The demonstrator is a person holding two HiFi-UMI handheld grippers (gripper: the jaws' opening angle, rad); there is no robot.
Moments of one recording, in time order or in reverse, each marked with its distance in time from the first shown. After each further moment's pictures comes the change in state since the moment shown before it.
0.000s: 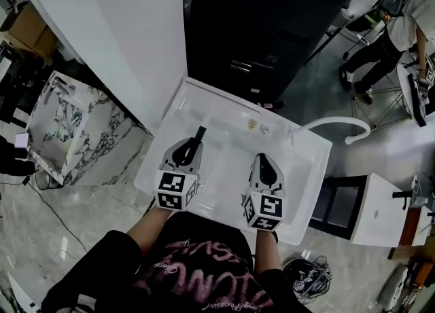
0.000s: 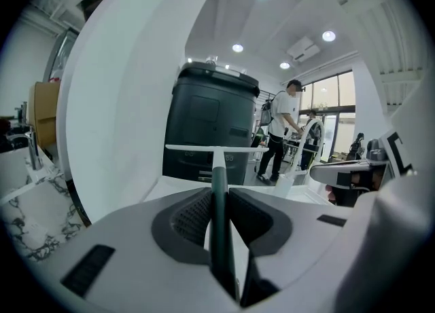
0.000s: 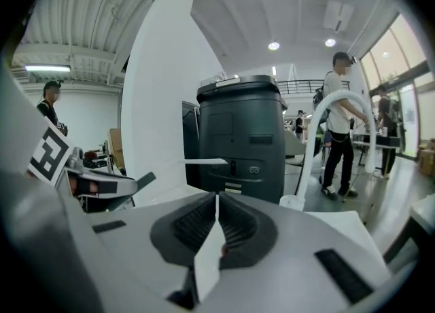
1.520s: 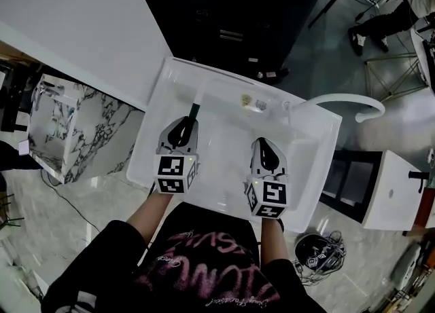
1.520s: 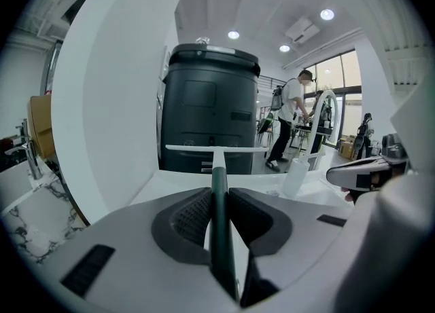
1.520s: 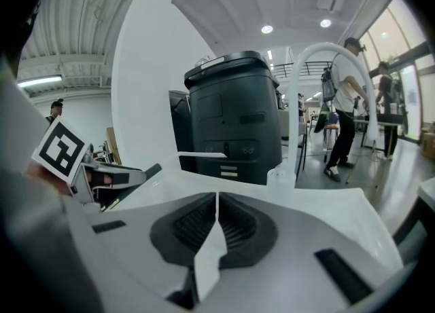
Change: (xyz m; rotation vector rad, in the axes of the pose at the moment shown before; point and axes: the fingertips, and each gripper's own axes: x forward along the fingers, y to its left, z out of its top) left arm 0.059 -0.014 -0.021 0.076 0.080 0.076; right arm 0.020 -0.046 -0.050 0.081 0.094 0.038
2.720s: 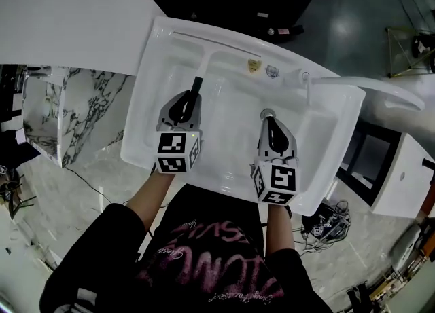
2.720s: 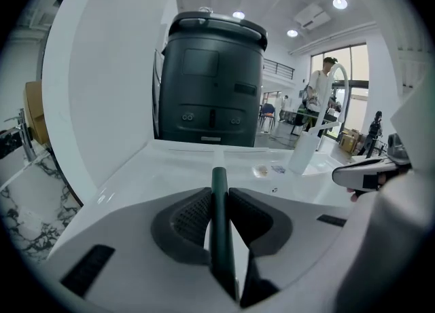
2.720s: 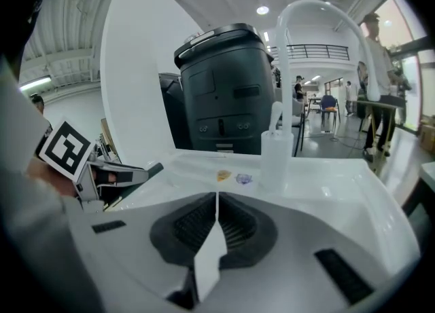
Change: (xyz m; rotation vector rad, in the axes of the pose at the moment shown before) left arm 0.043 0.002 -0.063 -0.025 0.144 -0.003; right arm 0.028 -0.016 -0.061 0.044 0.135 -0.003
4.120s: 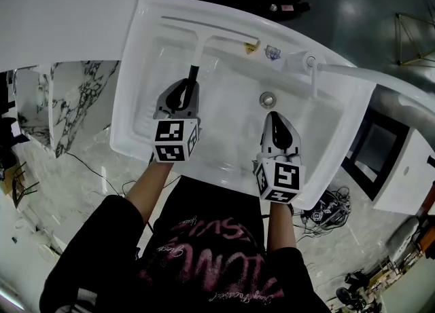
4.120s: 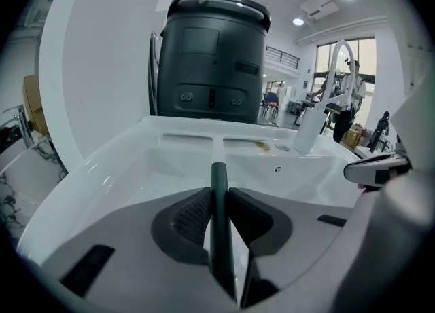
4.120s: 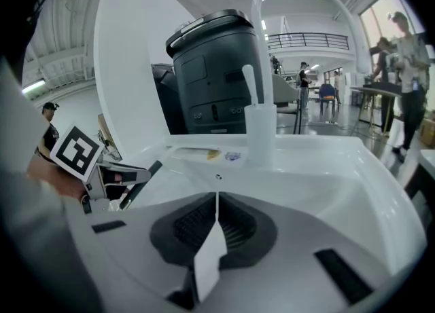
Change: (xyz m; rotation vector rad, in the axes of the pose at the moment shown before) left arm 0.030 -0.009 -0.049 -0.014 0.104 0.022; right arm 0.003 -0.026 -0.045 0.034 0.086 0.007
